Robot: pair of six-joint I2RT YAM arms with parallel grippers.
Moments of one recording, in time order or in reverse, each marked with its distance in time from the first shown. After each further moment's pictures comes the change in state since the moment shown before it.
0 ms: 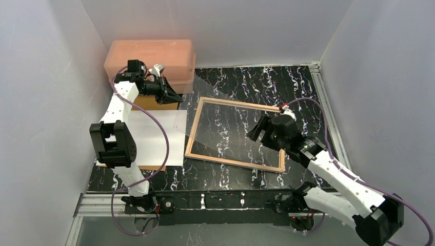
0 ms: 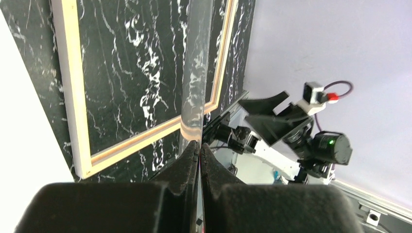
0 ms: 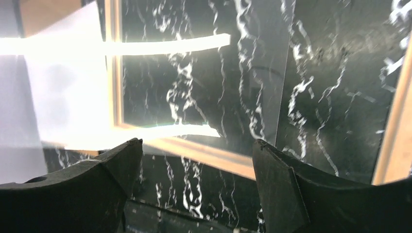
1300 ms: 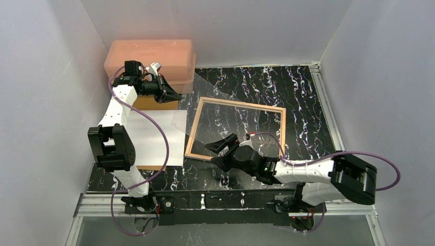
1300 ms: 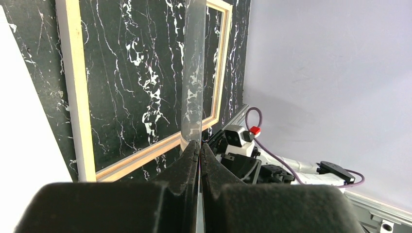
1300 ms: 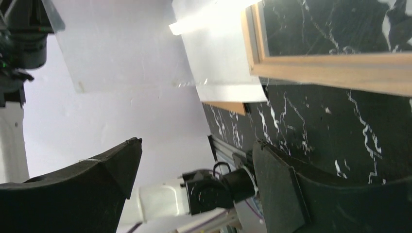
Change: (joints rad) left arm 0.018 -0.059 -0.098 0.147 0.004 -0.049; right arm 0.536 0.378 -0.209 0.885 0.206 0.830
